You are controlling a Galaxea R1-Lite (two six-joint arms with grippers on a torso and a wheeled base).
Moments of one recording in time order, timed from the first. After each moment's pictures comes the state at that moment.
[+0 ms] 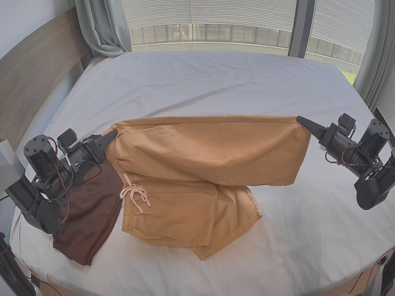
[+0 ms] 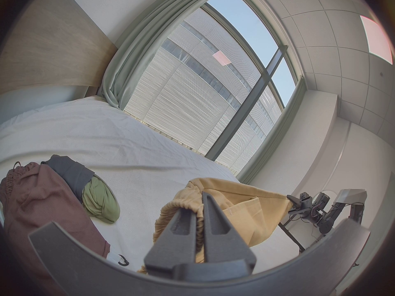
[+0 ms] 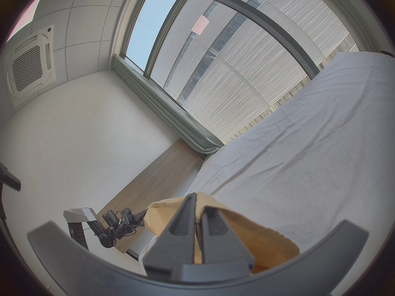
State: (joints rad) left arm -0.10 1.95 -0.54 -1.55 -0.41 -0.54; right arm 0.09 1.94 -0.66 -1.51 0.64 0.73
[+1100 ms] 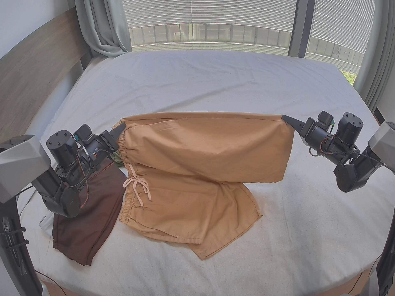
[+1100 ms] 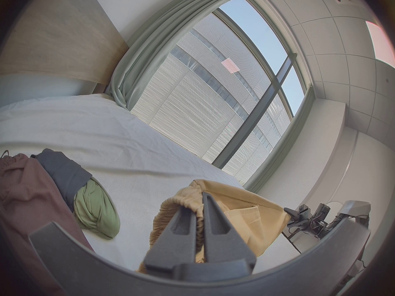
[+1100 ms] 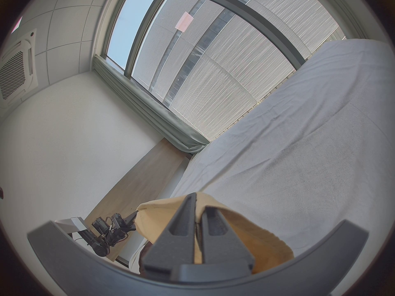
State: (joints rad) left arm -0.10 2.19 -0.81 -1.55 -0.33 -0.60; right arm 0.08 2.17 -0.98 -1.34 0.58 0.73
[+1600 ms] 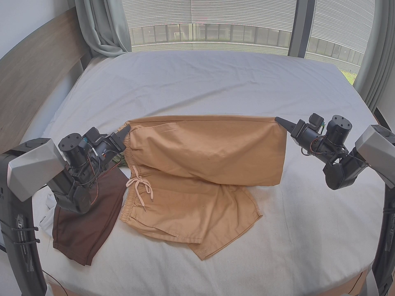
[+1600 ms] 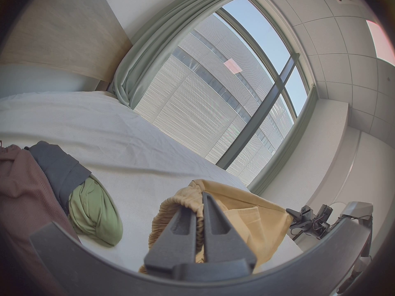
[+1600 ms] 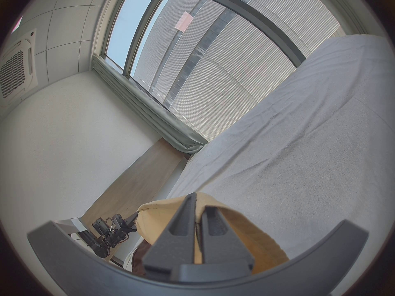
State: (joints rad) left arm -0.09 2.34 -0.97 -1.55 -0.30 -0.60; right arm 0.09 2.31 -1.15 -1.32 0.58 0.73
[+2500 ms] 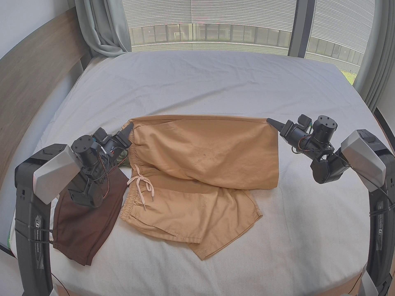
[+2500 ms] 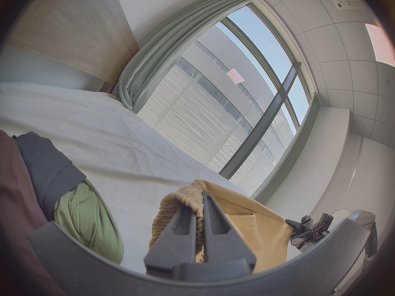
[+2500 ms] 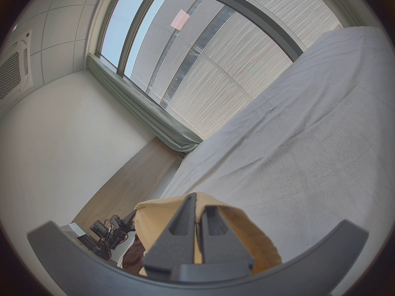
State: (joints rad) left arm -0.09 2.52 -1.23 -1.55 -0.27 -0.64; right arm 0.09 2.48 -1.41 -1.20 0.57 0.73
